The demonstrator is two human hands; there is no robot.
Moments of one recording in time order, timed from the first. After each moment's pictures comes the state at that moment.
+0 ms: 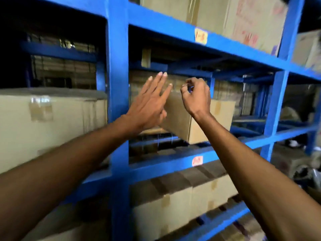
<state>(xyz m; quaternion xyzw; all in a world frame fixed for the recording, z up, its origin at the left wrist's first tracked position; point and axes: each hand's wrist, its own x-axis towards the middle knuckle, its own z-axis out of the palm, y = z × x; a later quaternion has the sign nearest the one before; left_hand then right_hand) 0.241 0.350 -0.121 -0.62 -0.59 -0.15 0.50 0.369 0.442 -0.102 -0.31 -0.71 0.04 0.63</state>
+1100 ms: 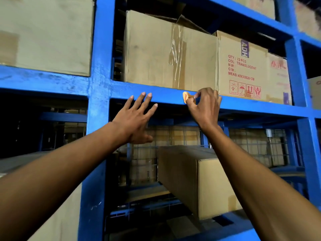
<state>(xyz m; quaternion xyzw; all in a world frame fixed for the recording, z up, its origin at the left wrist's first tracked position) 0.238 0.384 0.016 -0.48 -0.70 0.03 0.53 0.384 0.551 0.041 -0.22 -0.65 -0.06 0.73</state>
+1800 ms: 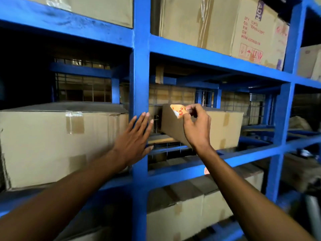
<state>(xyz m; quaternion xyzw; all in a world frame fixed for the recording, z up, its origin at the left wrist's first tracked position) 0.174 0.276 -0.180 -0.58 -0.68 -0.01 0.46 0.350 0.366 -0.144 -0.23 -0.68 0.18 0.67</state>
